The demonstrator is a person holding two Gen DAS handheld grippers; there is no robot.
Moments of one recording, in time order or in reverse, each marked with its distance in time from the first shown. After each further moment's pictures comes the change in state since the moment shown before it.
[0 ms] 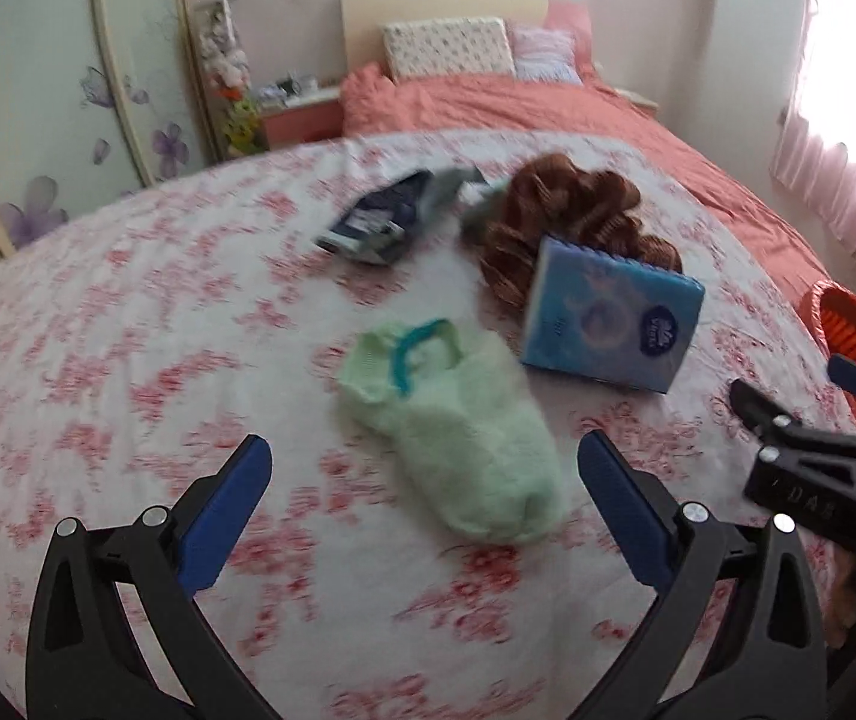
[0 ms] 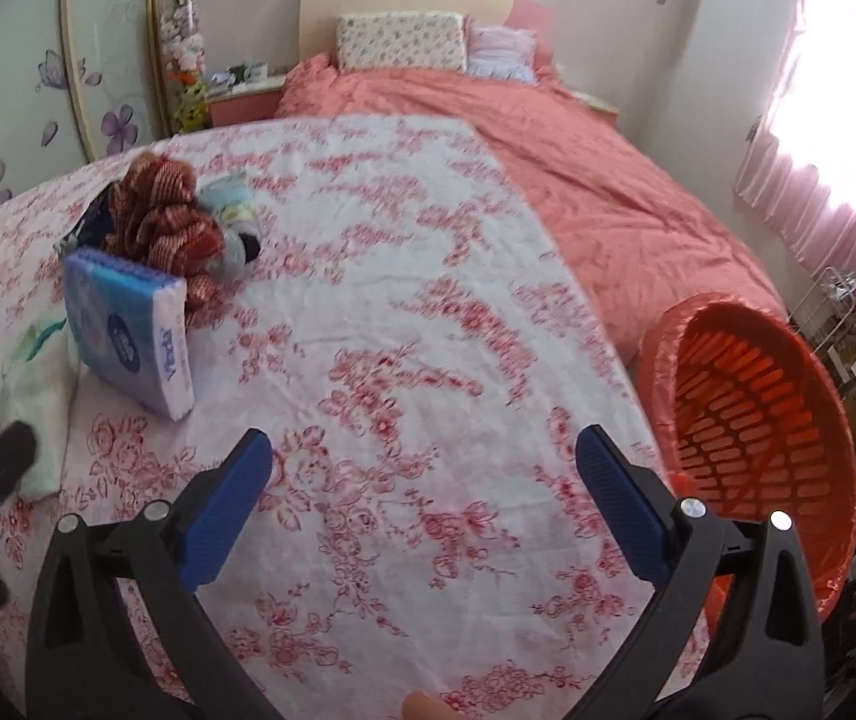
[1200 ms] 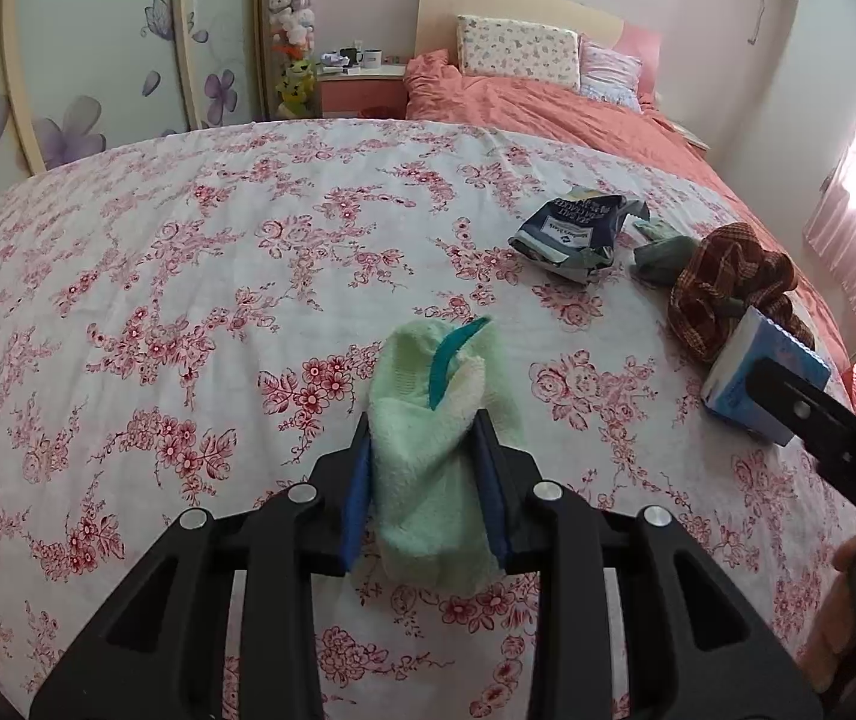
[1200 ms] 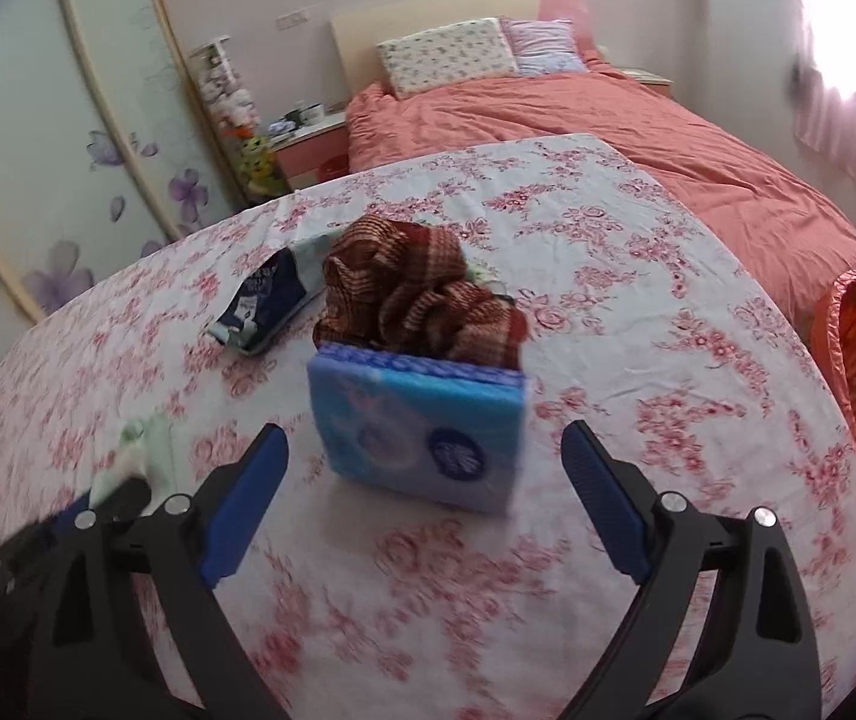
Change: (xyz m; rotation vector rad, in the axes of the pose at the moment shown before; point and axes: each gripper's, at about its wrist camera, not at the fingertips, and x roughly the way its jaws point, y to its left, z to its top) left arm 0.005 0.094 -0.004 -0.175 0.000 0.013; right arm -0.008 0.088 0.032 0.169 -0.049 0.237
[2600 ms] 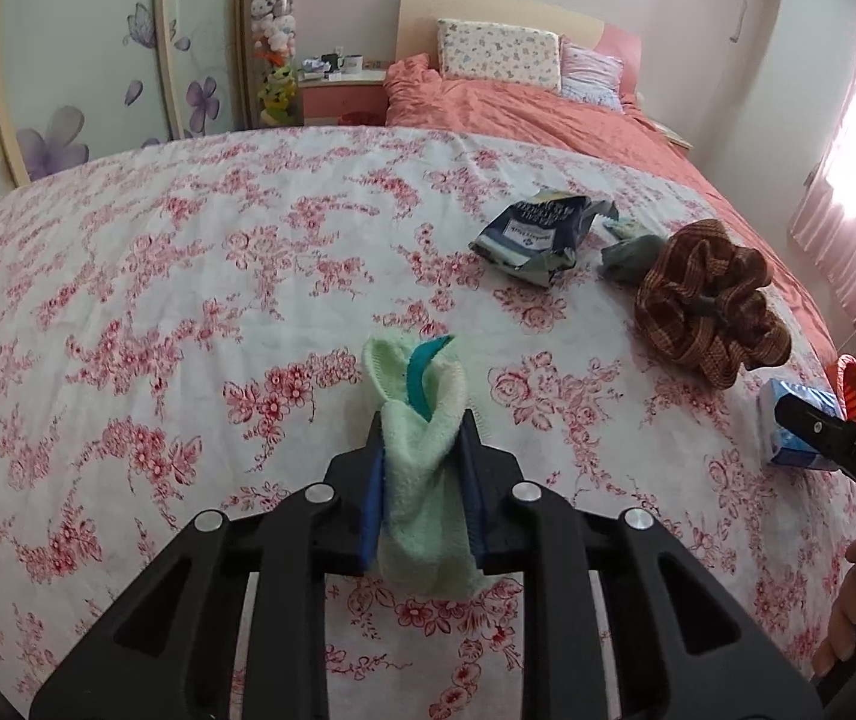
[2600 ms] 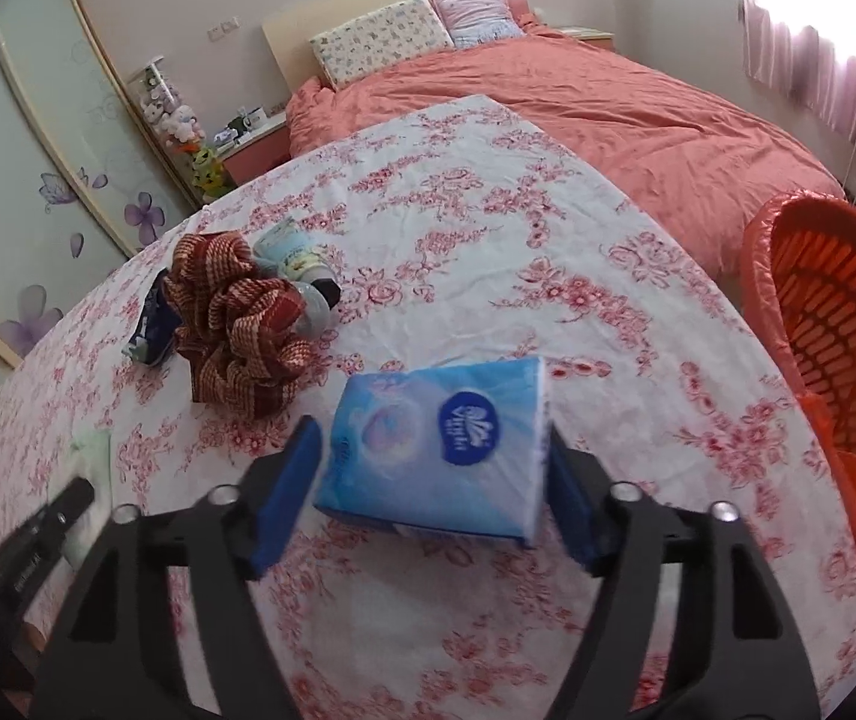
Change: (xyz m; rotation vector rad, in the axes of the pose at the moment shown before) left arm 0.002 -0.014 0.003 0.018 -0.006 -0.025; right arm -0.006 -0.077 -0.010 0.131 0.045 -0.039
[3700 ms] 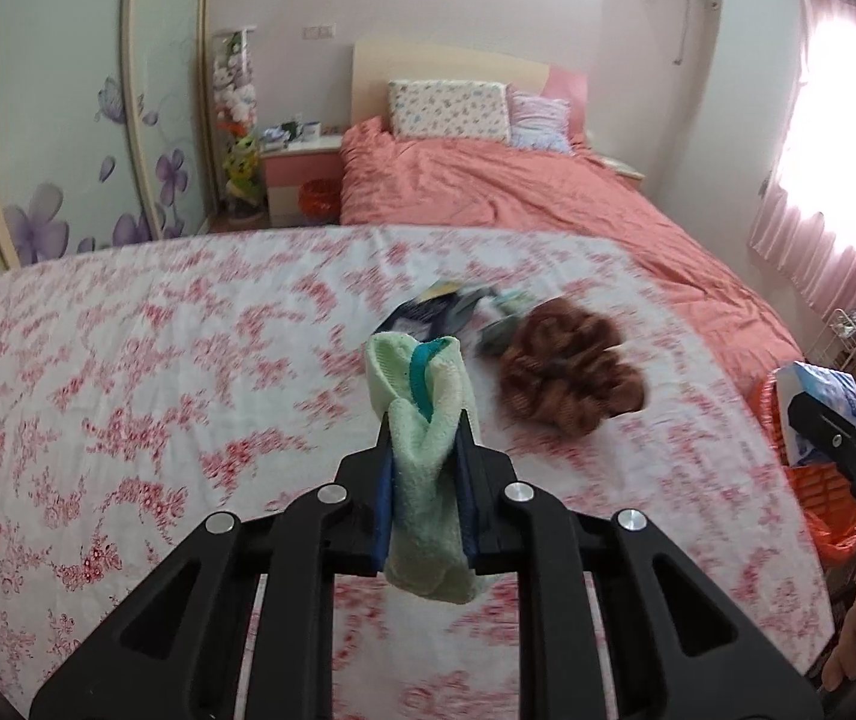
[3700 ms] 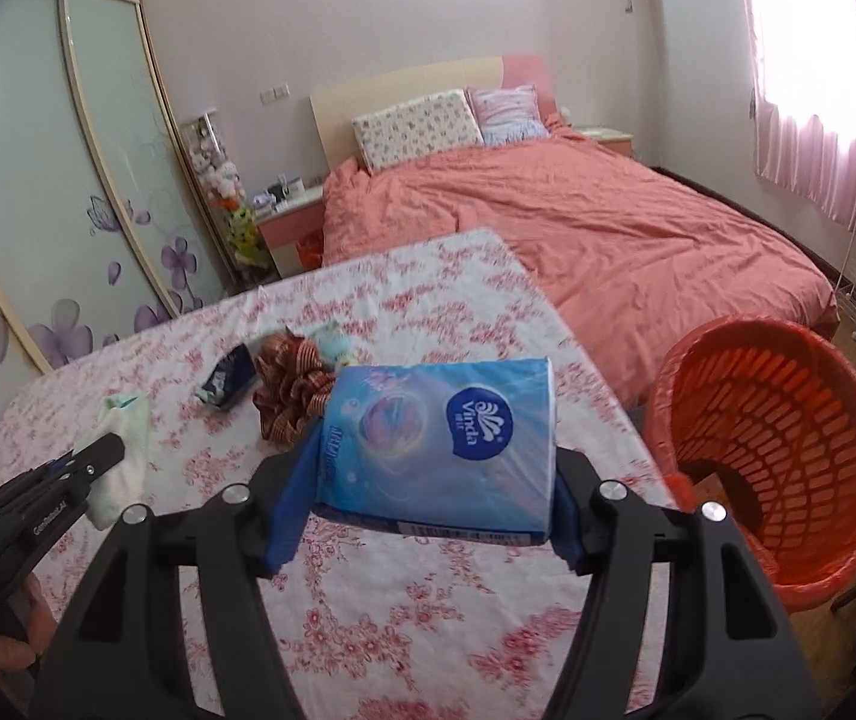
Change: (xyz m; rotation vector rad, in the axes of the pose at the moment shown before) left arm -0.069 -0.056 0.015 0.092 -0.153 -0.065; right arm -0.118 -0.015 0.004 -0.107 -0.227 0.034
